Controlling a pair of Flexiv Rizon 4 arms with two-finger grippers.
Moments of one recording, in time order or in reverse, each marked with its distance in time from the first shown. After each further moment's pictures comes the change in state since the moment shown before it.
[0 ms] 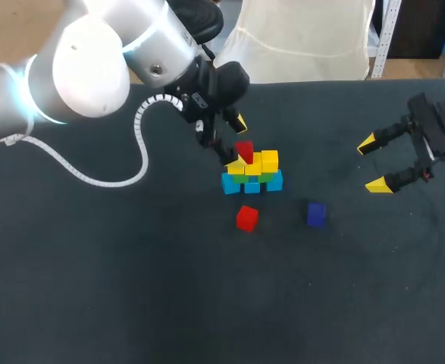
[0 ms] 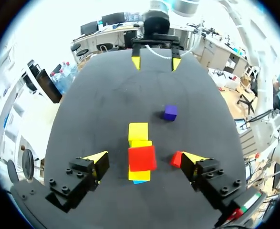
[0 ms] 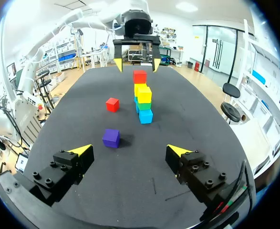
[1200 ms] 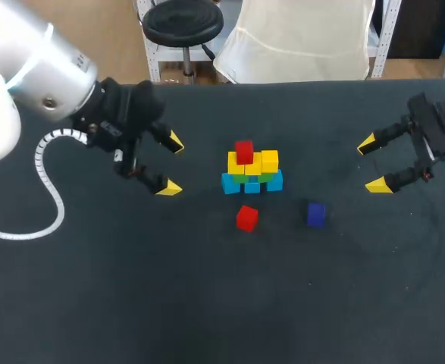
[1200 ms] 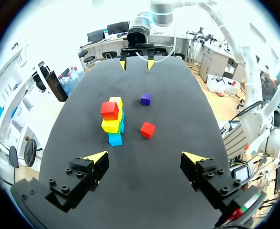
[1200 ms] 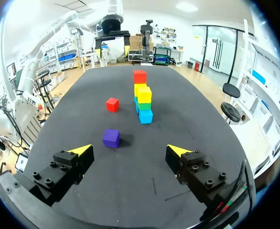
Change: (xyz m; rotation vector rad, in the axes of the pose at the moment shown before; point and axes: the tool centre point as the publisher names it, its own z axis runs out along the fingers) left arm 0.075 -0.080 -0.073 -0.052 -0.093 -0.037; right arm 0.000 0.000 0.000 0.000 0.000 0.000
